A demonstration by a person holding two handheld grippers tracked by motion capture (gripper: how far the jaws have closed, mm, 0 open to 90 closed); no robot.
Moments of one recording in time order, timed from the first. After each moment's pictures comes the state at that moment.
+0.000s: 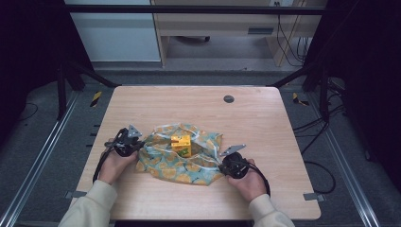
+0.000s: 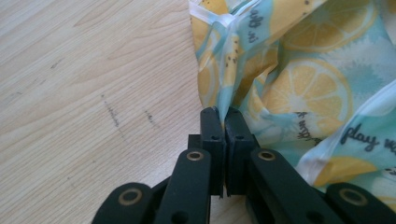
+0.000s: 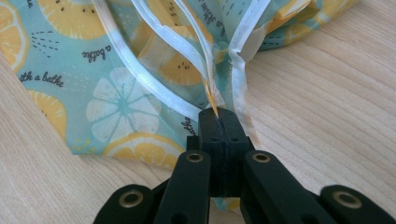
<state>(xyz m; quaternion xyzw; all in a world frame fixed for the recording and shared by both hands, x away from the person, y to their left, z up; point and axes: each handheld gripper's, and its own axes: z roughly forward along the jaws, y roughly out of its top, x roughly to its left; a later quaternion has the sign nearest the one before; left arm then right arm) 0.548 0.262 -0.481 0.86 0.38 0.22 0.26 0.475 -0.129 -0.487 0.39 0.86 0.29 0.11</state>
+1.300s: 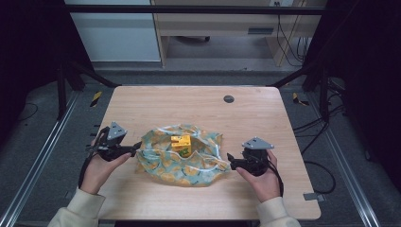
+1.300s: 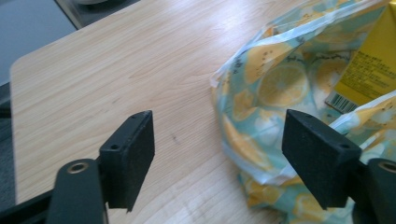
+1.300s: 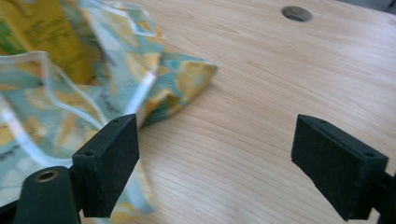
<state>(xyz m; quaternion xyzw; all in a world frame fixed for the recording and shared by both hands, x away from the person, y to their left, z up) 0.501 0.281 -0.420 0.81 0.39 0.27 0.34 0.467 -0.176 -0.449 0.45 0.76 0.39 0.26</state>
